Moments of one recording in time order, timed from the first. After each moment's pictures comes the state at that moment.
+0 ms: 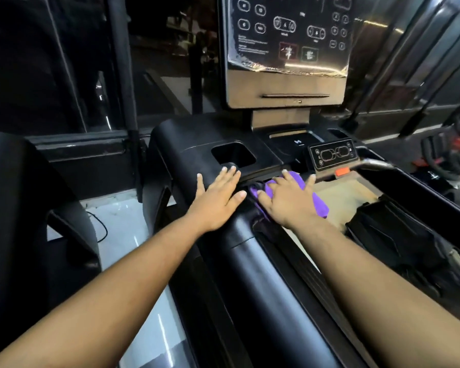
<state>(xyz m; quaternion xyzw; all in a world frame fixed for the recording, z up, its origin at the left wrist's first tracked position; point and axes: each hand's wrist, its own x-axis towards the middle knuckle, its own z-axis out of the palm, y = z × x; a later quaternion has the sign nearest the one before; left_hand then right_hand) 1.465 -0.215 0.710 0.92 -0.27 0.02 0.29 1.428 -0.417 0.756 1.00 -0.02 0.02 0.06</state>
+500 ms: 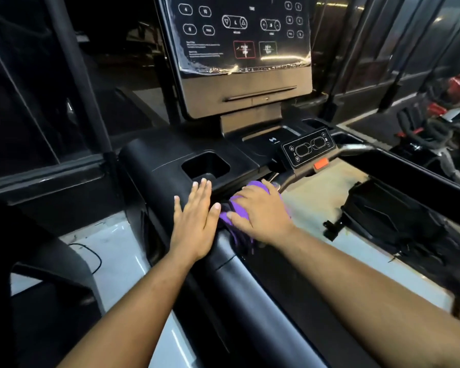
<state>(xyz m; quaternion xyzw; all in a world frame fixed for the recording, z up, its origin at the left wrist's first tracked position) 1.461 -0.240 0.692 0.91 -0.21 0.10 0.33 1.434 -0.440 0.723 0.98 0.14 0.17 0.00</state>
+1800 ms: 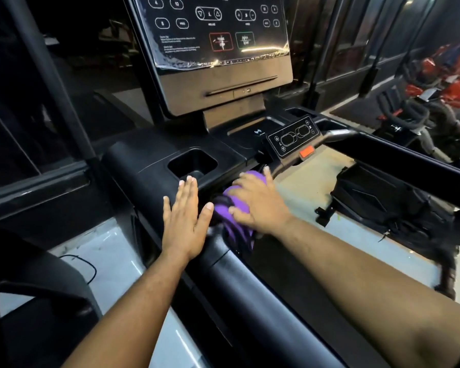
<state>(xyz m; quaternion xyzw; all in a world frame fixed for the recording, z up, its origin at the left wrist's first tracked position) 1.464 -0.238 0.689 0.90 -0.23 0.12 0.34 1.436 -0.459 0.715 0.97 0.11 0.18 -0.08</state>
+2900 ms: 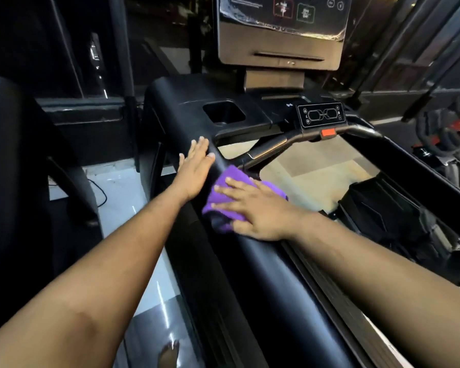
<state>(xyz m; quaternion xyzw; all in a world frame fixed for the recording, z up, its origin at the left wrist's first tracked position) 1.416 -0.214 0.676 0.84 -0.15 0.01 0.52 1.294 -0.400 0.754 0.94 0.32 -0.10 0.06</state>
